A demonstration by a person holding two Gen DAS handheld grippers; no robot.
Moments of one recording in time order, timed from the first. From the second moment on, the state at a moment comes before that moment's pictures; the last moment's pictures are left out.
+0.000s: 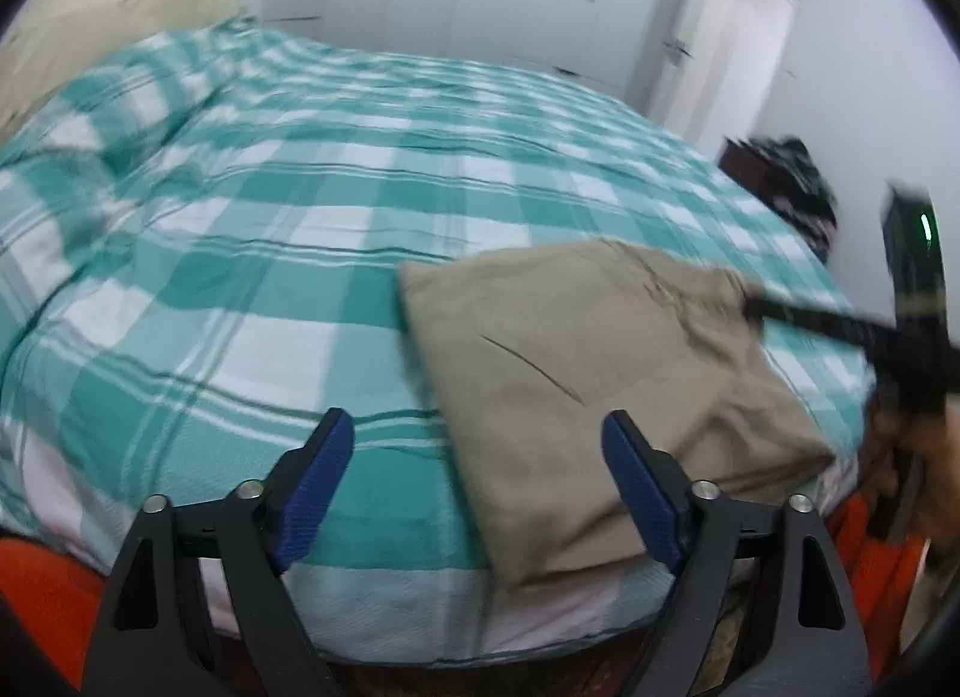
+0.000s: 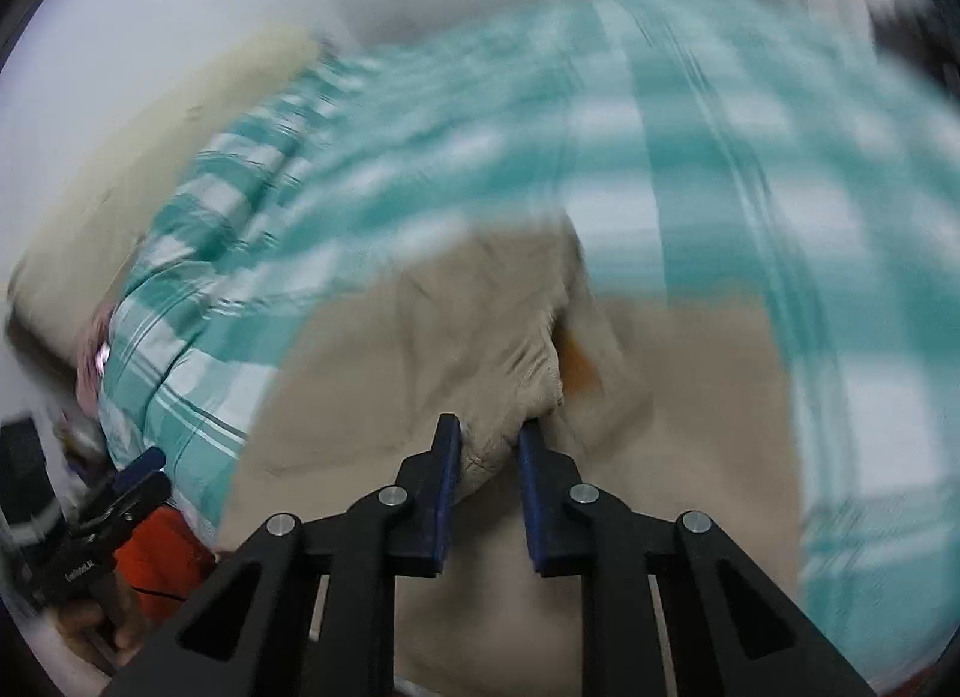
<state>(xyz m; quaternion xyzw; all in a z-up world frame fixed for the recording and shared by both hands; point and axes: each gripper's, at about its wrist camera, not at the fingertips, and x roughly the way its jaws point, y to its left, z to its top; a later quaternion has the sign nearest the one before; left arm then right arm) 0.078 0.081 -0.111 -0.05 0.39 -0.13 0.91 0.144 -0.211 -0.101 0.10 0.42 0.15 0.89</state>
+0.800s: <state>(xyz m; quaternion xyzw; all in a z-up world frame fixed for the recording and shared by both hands) 0.085 0.057 -0.134 -0.01 0.43 -0.16 0.89 0.191 -0.258 -0.180 0.27 0.51 0.18 0.80</state>
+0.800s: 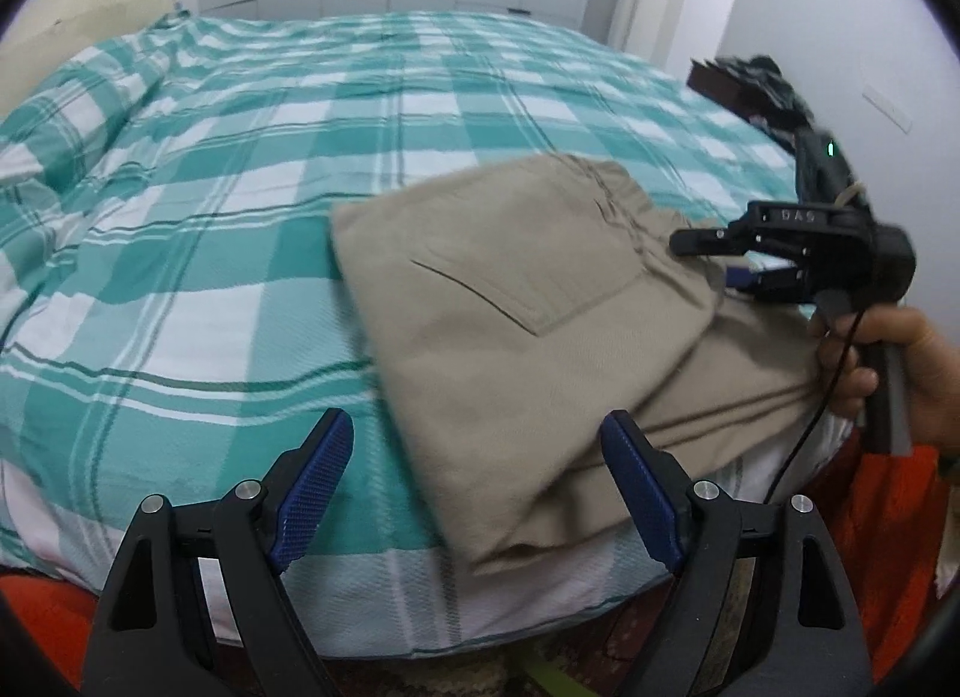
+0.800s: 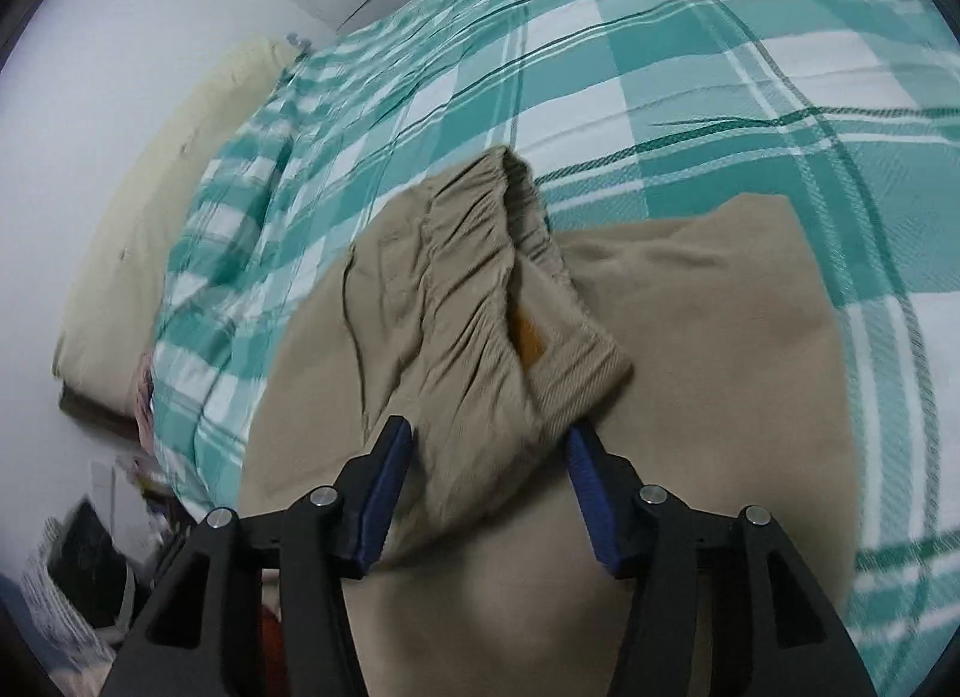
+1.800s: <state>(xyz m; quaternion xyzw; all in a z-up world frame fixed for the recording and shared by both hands) 0.084 0.101 -0.119 -0.08 0.43 -0.21 0.87 0.091 -0.343 -0.157 0.41 0.43 0.08 0.80</state>
